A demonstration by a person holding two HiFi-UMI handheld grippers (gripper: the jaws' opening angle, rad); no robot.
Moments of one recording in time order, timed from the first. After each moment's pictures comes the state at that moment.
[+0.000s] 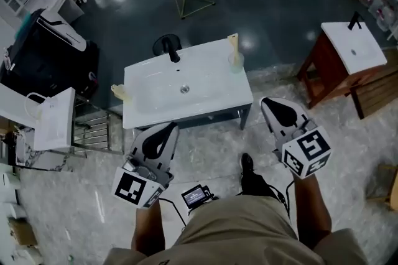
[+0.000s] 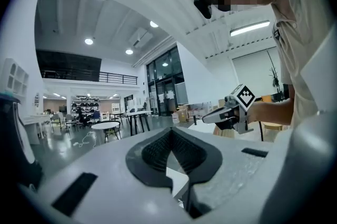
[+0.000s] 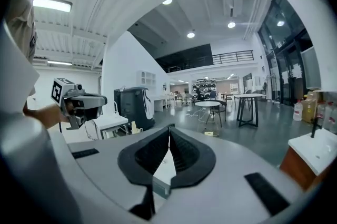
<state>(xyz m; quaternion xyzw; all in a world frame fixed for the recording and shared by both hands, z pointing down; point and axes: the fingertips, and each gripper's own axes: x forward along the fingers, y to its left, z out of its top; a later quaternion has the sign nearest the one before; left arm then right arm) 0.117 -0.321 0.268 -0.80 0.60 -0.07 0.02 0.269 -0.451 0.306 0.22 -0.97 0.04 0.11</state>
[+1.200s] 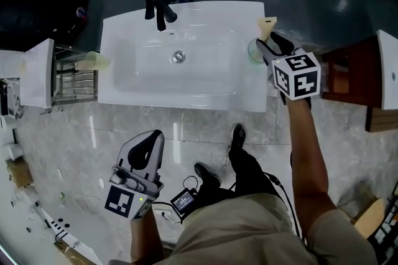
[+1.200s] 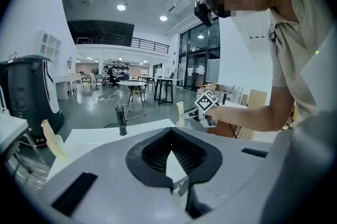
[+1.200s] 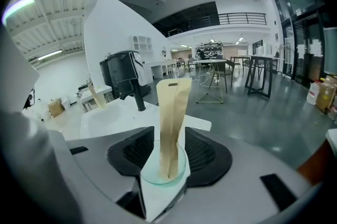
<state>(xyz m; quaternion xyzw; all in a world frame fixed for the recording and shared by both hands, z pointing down) 0.022 -0.466 0.451 -0.68 0.71 -0.11 -0.18 0.084 -0.781 0.591 0.17 -0.94 0.11 0.29</state>
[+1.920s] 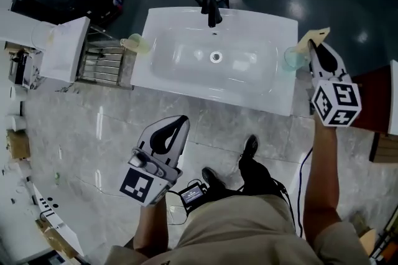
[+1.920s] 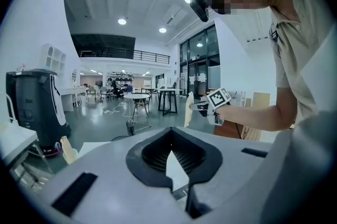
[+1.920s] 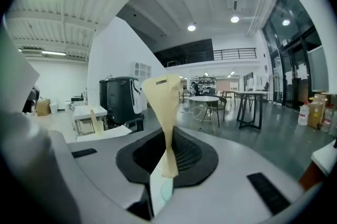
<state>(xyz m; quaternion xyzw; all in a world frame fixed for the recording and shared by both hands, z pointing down) 0.011 -0.423 0.399 -0.67 0.73 -0.09 -0.12 0.096 -0.749 0.450 0.23 -0.96 0.03 0.14</state>
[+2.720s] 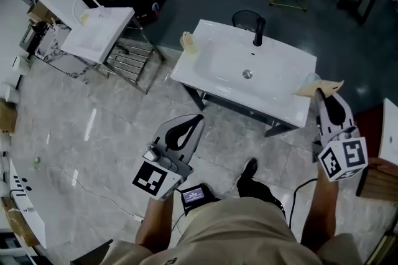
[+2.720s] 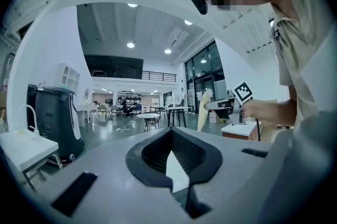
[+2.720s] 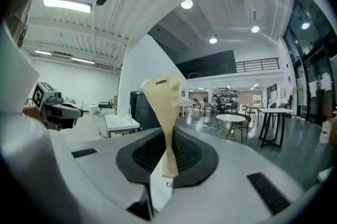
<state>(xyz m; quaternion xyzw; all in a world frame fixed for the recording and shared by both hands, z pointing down) -0.002 -0.238 0.303 -0.64 0.77 -0.03 -0.03 0.107 -0.482 0.282 0.11 -0.99 -0.02 0.08</state>
